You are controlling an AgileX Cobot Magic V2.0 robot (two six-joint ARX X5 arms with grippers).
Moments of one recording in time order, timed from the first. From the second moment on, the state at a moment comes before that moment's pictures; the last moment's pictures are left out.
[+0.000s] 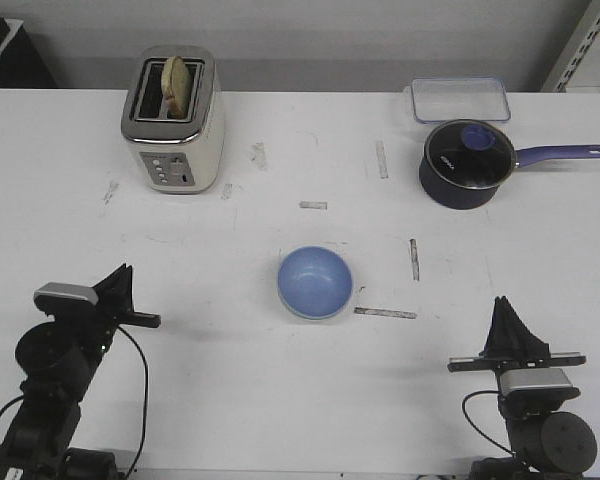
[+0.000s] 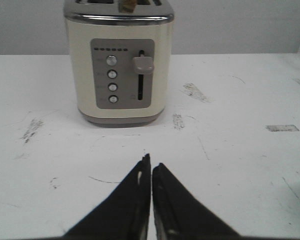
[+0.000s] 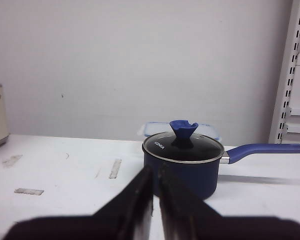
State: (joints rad) left arm -0.10 0.56 0.51 0.01 0.03 -0.05; right arm 0.10 0.10 0.28 -0.05 0.02 -0.02
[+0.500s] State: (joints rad) left arm -0.07 0.14 0.33 -0.02 0.03 -0.07; right arm 0.10 0.10 0.28 -0.05 0.02 -0.02
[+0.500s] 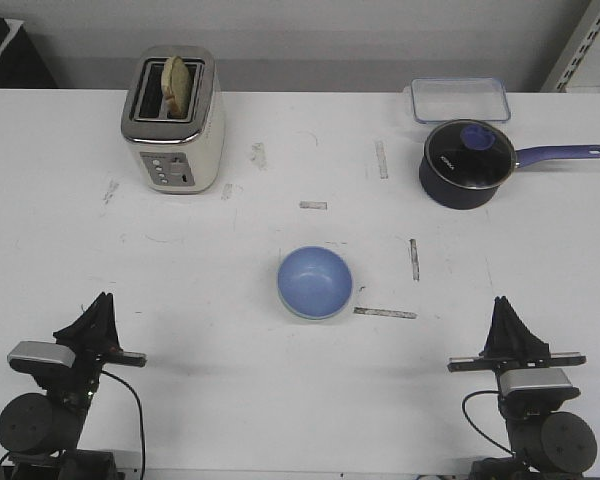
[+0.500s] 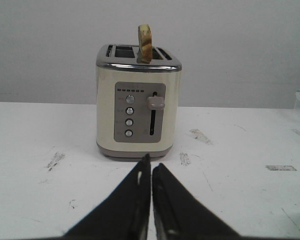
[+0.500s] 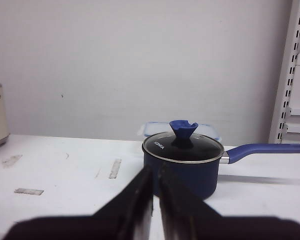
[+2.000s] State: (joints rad) left arm -0.03 0.01 0.03 0.21 0.02 -0.07; right arm 0.10 0.10 0.28 -0.05 0.02 -0.02
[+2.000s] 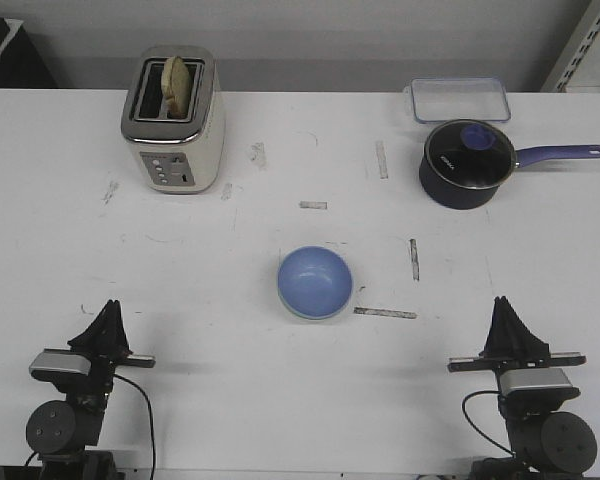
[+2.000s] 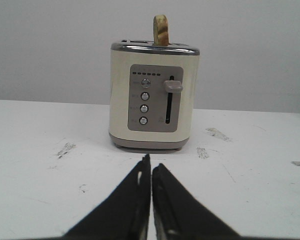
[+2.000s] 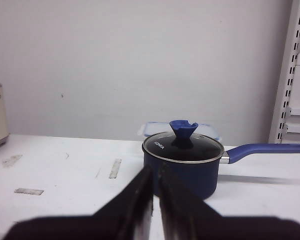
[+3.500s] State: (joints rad) left arm -0.03 0.01 0.03 0.12 -0.05 -0.02; right arm 0.10 0.10 0.28 -0.05 0.02 -0.02
